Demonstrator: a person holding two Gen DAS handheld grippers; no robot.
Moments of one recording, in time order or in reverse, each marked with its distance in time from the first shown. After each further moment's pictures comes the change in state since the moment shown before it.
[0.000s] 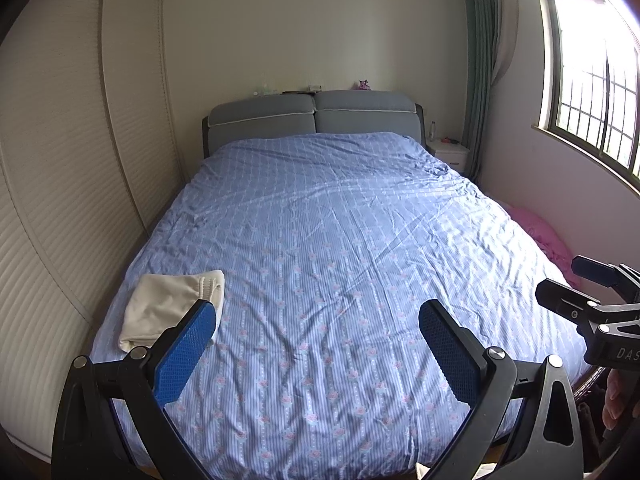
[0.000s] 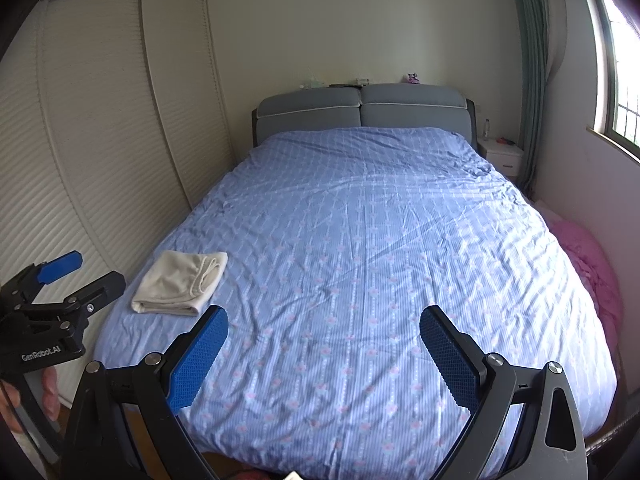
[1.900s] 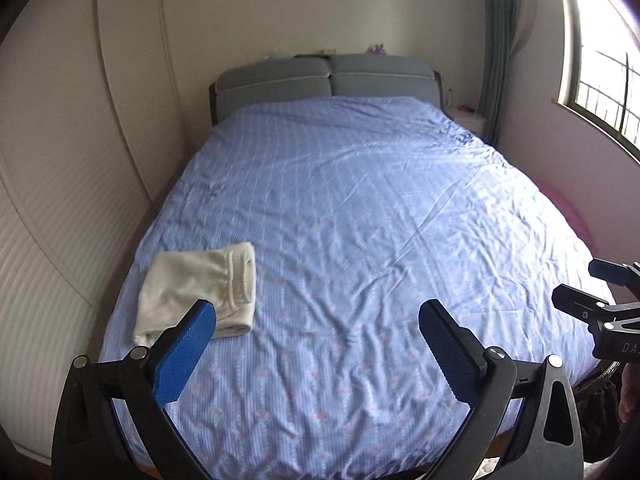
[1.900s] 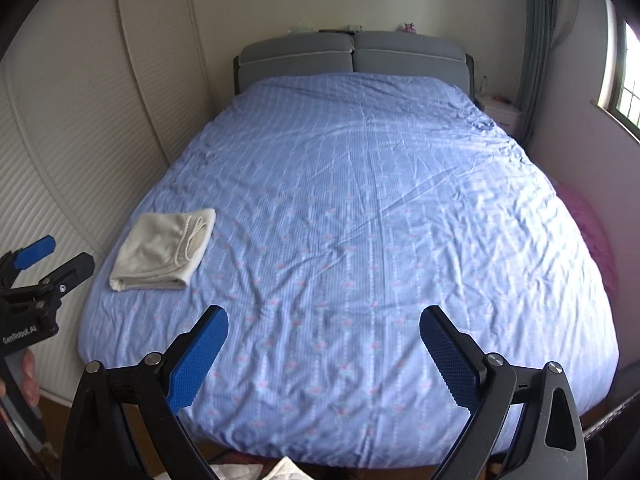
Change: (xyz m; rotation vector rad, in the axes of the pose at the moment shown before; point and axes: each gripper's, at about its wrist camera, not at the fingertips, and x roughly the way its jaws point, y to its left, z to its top) left arm 0.081 0.107 -0.013 0.029 0.116 0.008; right arm 0.097 0.064 -0.004 0.022 0.190 -0.072
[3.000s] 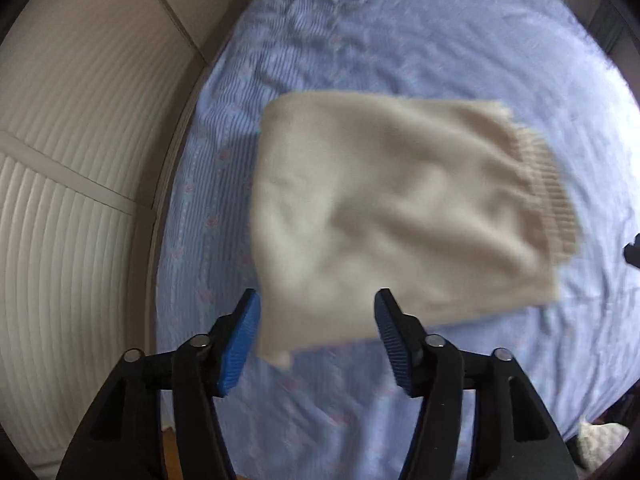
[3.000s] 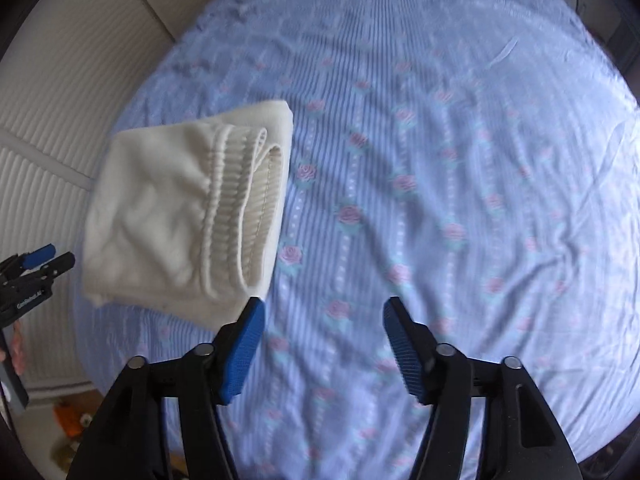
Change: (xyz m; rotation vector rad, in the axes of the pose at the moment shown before) left arm 0.316 0.377 -0.056 -0.092 0.574 0.136; right arm 0.372 0.238 0.058 -0.046 0.488 0.112
